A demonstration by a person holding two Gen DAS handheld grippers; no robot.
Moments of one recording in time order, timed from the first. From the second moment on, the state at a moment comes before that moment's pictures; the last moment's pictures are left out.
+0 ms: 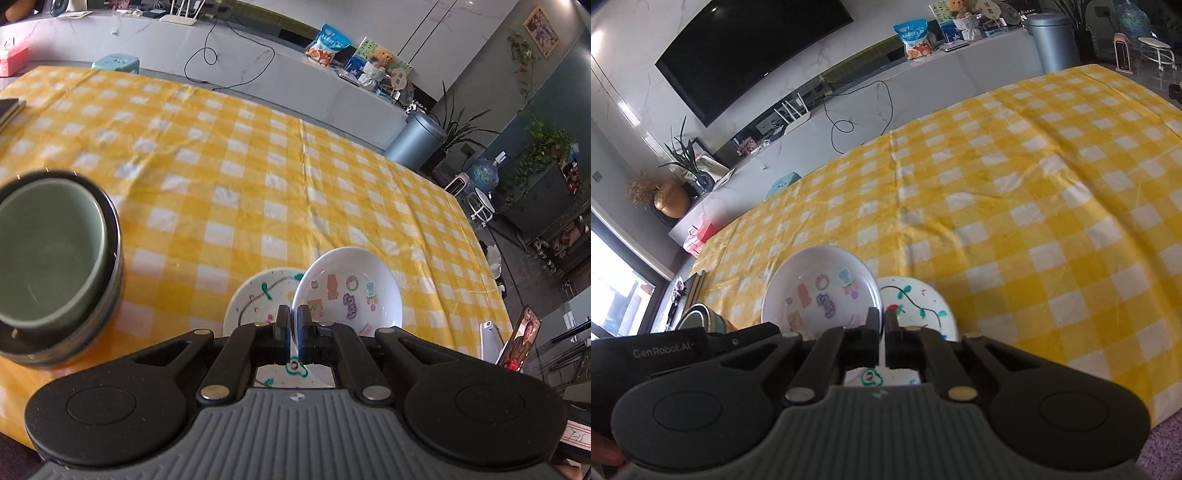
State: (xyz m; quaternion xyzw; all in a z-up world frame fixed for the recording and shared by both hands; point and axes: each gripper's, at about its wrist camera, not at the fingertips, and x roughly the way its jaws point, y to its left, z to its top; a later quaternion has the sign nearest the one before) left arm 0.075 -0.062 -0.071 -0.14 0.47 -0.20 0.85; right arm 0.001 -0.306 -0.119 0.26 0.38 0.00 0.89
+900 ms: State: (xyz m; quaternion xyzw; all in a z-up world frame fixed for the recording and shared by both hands) left arm 0.077 -0.081 -0.115 -0.09 0.51 -0.16 0.84; right arm 0.021 -0.297 -0.164 0.22 0.43 -0.02 0.87
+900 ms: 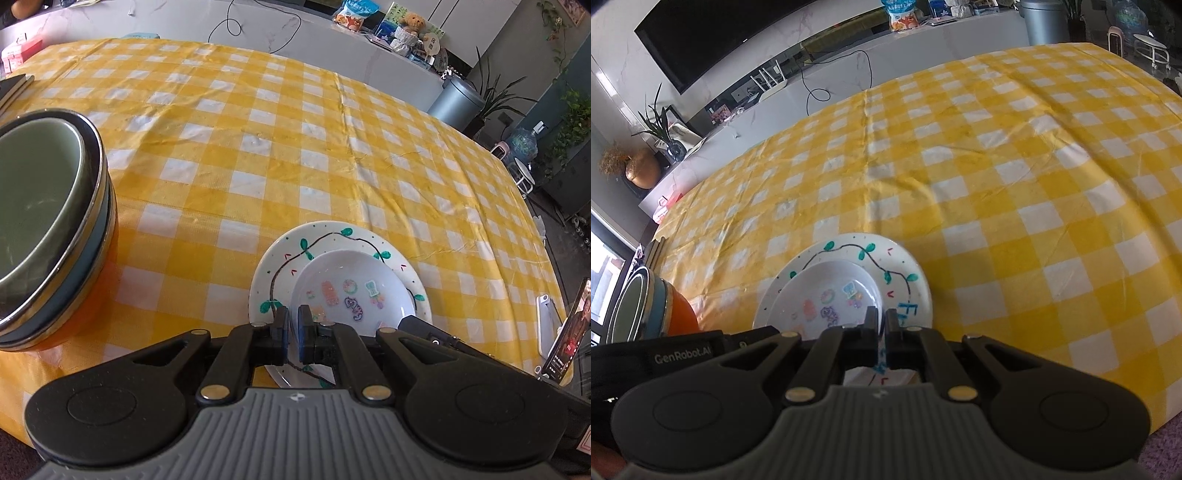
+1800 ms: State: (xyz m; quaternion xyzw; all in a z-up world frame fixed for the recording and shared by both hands) left arm 0.045 -0.051 -0.024 0.00 0.34 -0.13 0.93; right arm 0.013 -0.263 -0.099 0.10 0.35 -0.07 0.93
